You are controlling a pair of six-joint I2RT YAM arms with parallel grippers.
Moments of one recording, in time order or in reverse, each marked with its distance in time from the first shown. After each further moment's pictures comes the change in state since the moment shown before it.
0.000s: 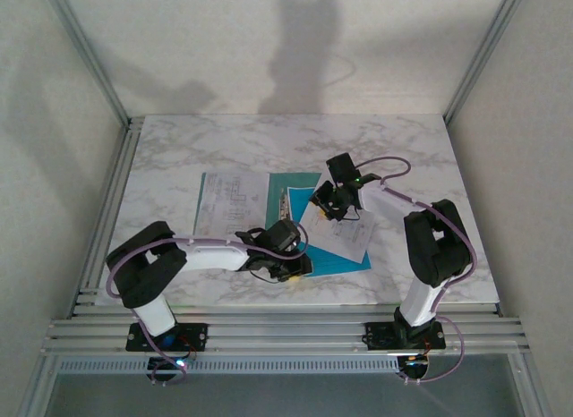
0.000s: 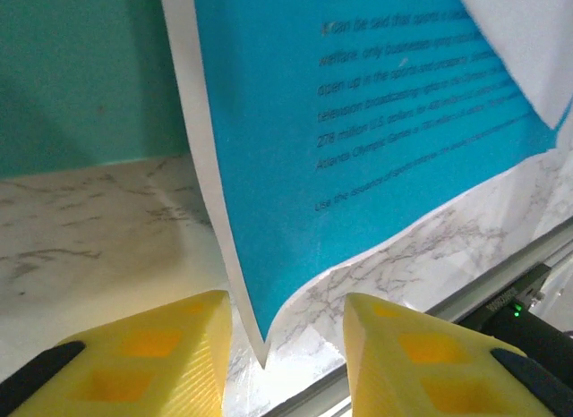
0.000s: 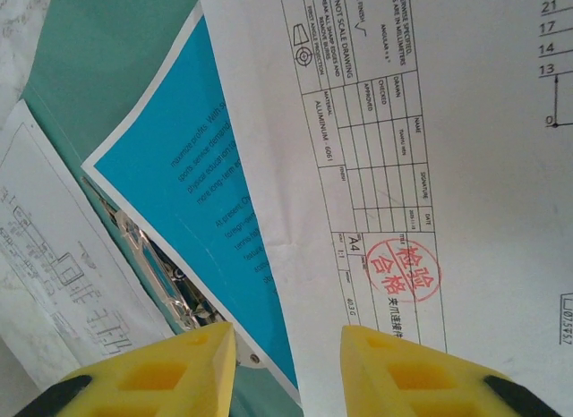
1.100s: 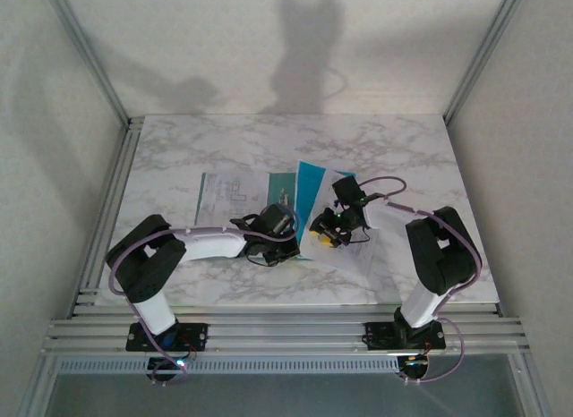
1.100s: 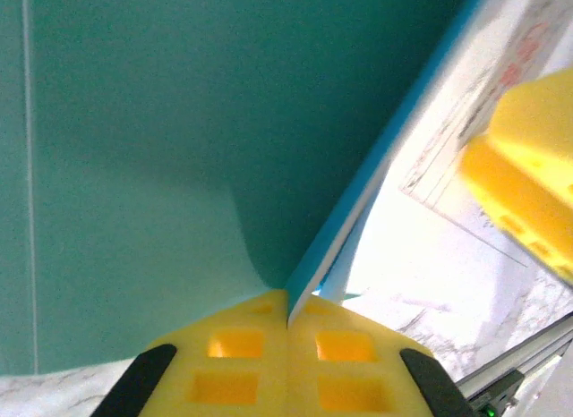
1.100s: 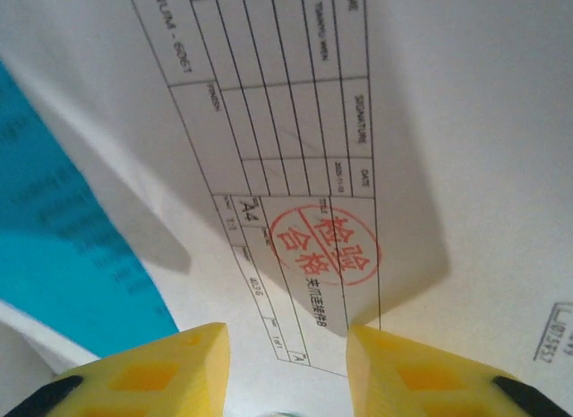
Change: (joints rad) left arm 0.126 0.012 0.071 -0.060 -0.096 0.001; right arm -0.001 -0.068 -0.229 0.015 -0.219 -0.204
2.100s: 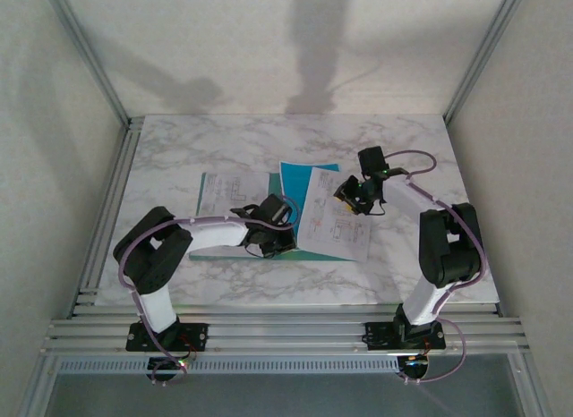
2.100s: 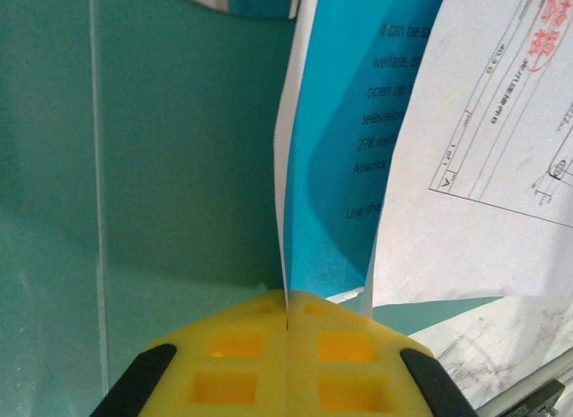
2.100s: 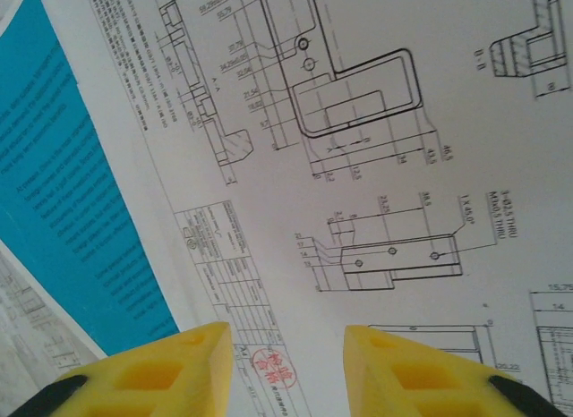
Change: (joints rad) left arm 0.074 0.066 0.075 -0.084 0.048 0.147; right arm -0.204 0.027 0.224 -0.113 0.188 -0.066
